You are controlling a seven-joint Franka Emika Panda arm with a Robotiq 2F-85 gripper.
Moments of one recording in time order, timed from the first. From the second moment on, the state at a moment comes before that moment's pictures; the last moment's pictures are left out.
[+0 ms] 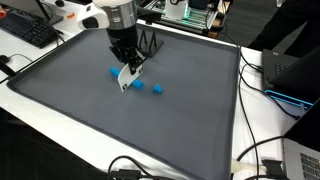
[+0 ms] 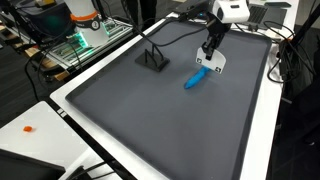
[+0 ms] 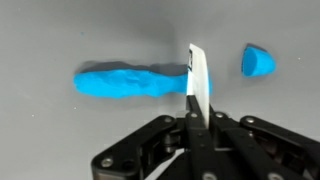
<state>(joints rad) 0.13 0.53 0.00 -1.76 0.00 2.30 0.22</state>
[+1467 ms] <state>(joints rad) 0.13 0.57 0.00 -1.76 -0.03 2.29 0.20</state>
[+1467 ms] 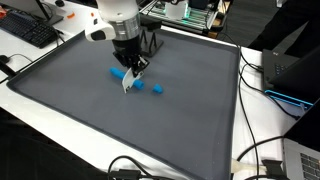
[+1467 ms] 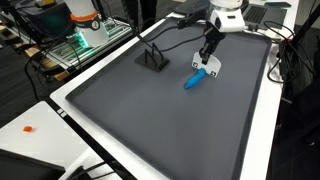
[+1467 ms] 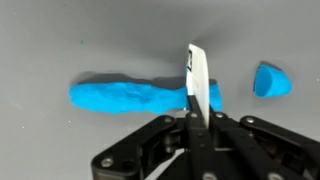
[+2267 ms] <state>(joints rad) 0.13 0.57 0.03 -1.76 -0.03 2.29 0.18</state>
